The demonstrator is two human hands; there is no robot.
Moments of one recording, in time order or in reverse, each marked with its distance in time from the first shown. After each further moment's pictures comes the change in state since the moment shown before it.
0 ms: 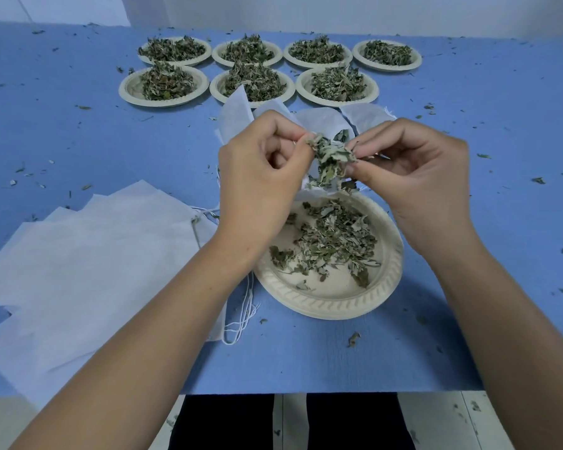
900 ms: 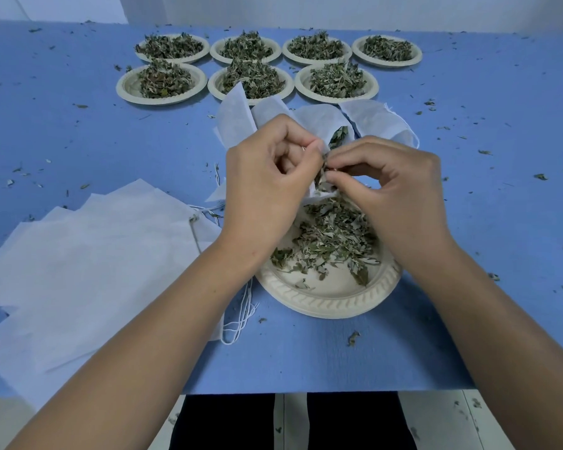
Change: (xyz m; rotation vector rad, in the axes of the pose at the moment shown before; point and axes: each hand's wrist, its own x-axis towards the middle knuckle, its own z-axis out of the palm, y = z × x) left_hand -0.006 0.000 0.004 0.010 -0.054 0.024; right_hand -0.007 0.015 0.006 -0.467 -0.031 -0.170
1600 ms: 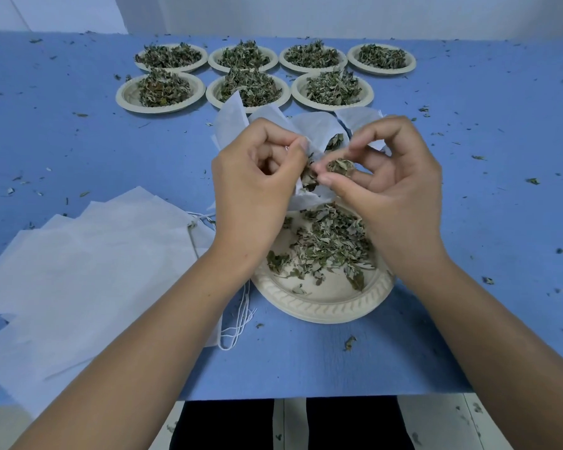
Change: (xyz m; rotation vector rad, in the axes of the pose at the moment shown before) left_hand 0.003 -0.001 -0.001 -0.052 0.101 -0.015; right_hand -0.002 -0.008 0.003 0.510 0.065 0.133
